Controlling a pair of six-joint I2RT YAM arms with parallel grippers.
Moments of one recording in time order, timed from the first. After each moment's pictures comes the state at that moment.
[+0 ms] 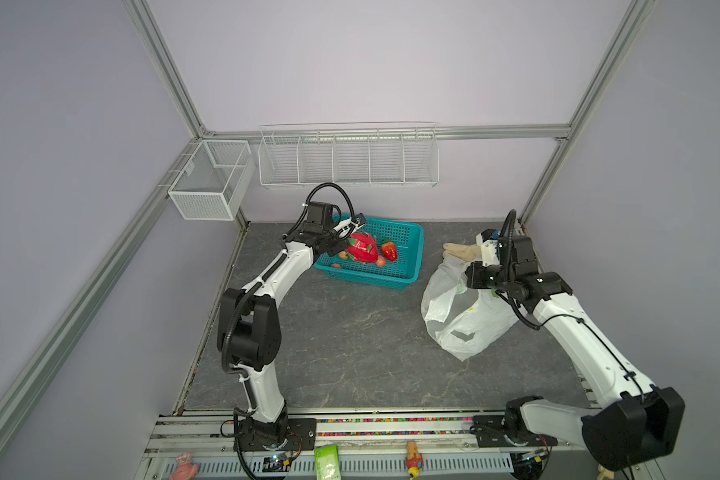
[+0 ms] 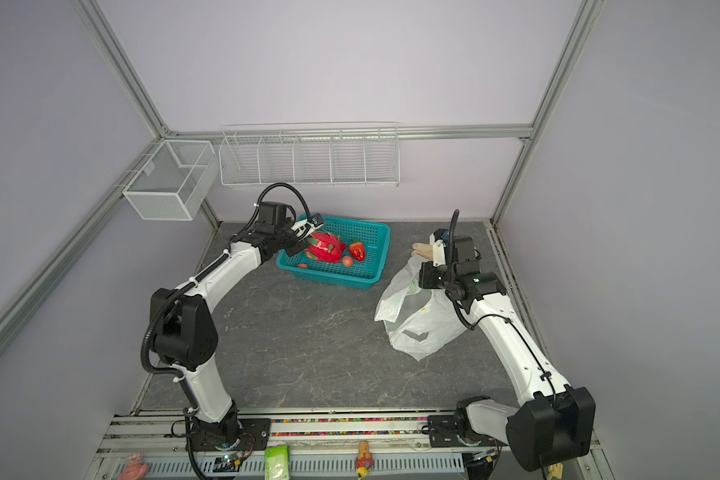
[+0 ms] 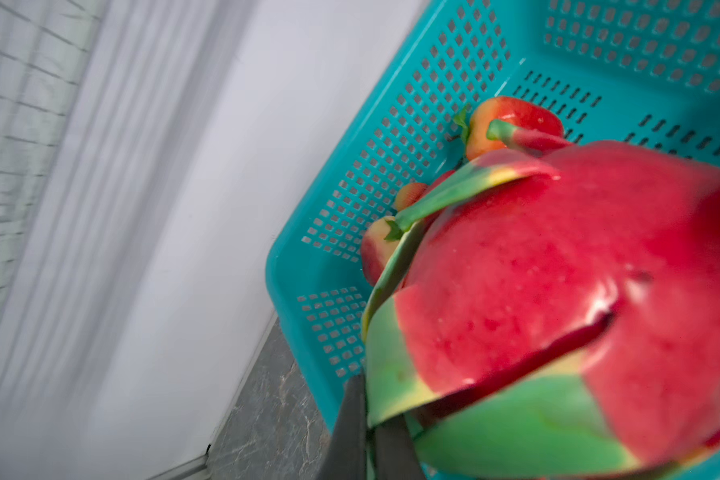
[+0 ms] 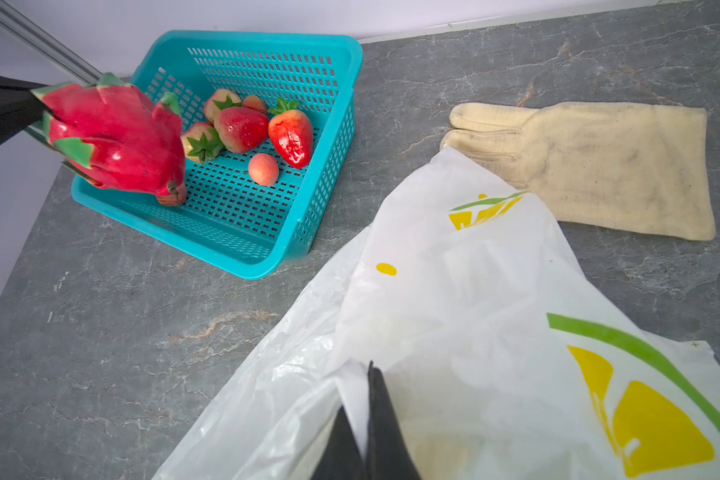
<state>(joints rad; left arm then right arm) -0.36 1.82 1.56 -0.35 0.06 0.85 0.23 1.24 1.13 -0.64 -0.15 0.24</state>
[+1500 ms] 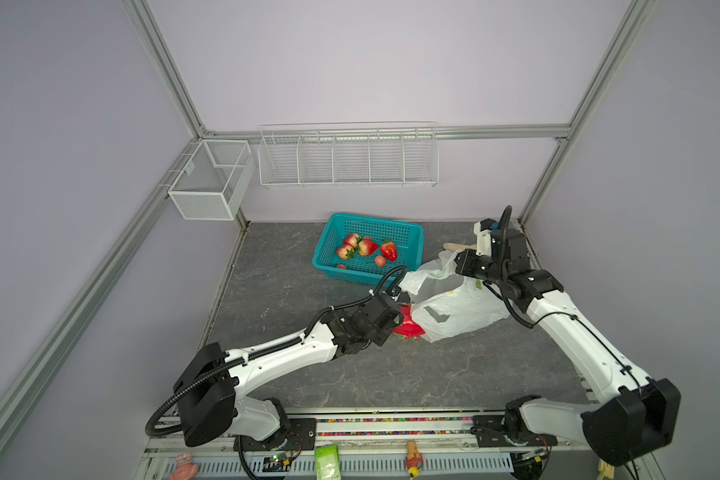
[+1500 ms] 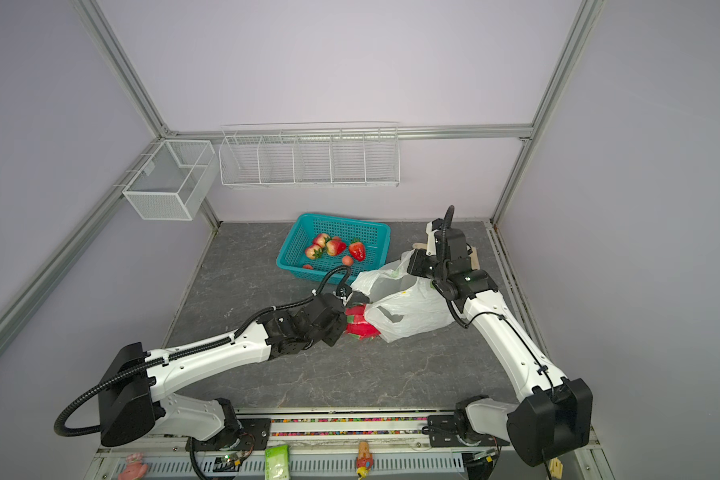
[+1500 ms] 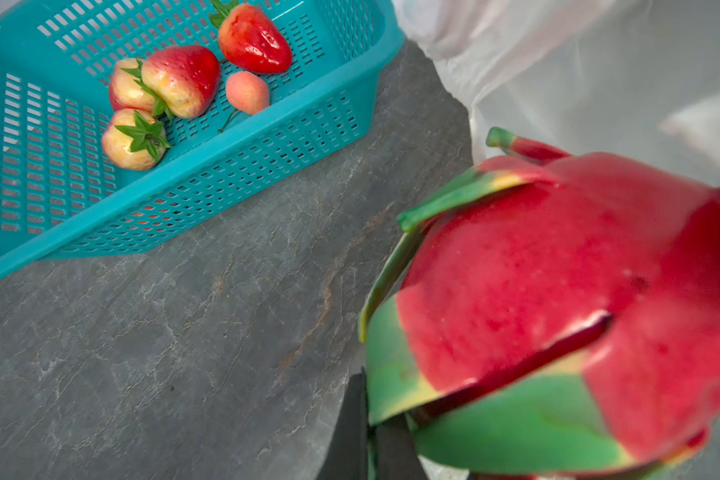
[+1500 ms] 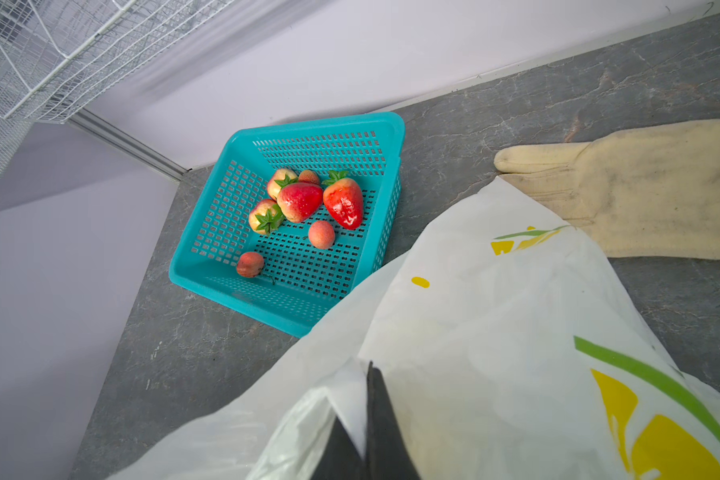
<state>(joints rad) -1.05 1.41 1.01 -0.49 -0.39 -0.20 0.31 1.26 1.14 -0.47 -0.15 0.47</state>
